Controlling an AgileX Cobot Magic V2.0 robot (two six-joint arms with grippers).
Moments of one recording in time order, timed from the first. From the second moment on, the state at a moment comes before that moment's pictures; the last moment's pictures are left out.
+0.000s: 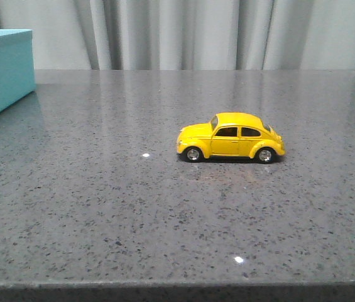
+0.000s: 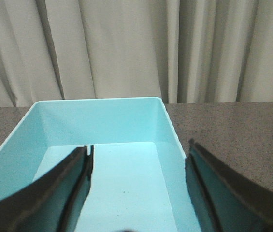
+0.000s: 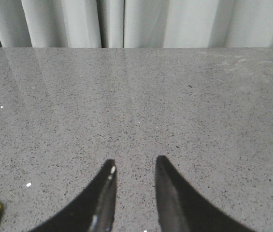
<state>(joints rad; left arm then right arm) -0.02 0.50 -0.50 -0.10 0.15 0.05 0.08 0.54 -0.53 -0.10 0.33 0.21</state>
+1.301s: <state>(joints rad) -0.02 0.54 -0.51 -0.13 0.07 0.05 0.37 1.26 -1.14 0.09 0.87 0.35</state>
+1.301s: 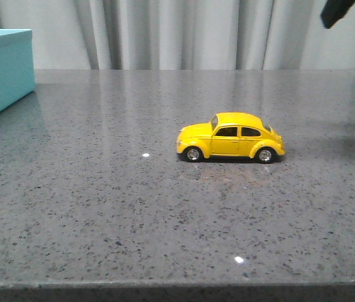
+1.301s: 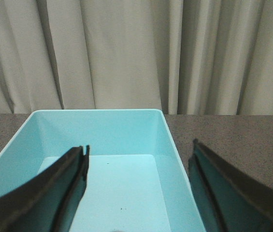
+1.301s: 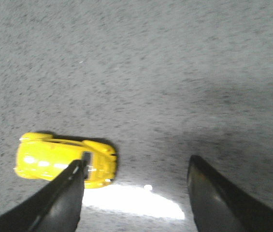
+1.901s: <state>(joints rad) -0.02 0.54 -0.51 -0.13 0.07 0.05 0.63 1.54 -1.31 -0.01 0.96 0.70</state>
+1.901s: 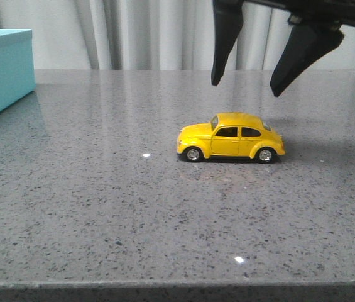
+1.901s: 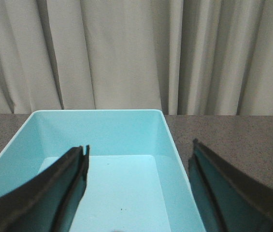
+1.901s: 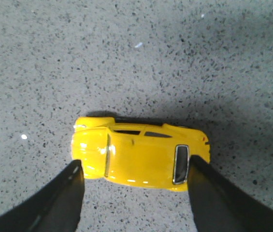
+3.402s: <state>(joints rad) -0.05 0.54 -0.51 -0.13 0.07 0.05 0.60 1.65 -1.33 -0.03 1.04 0.74</state>
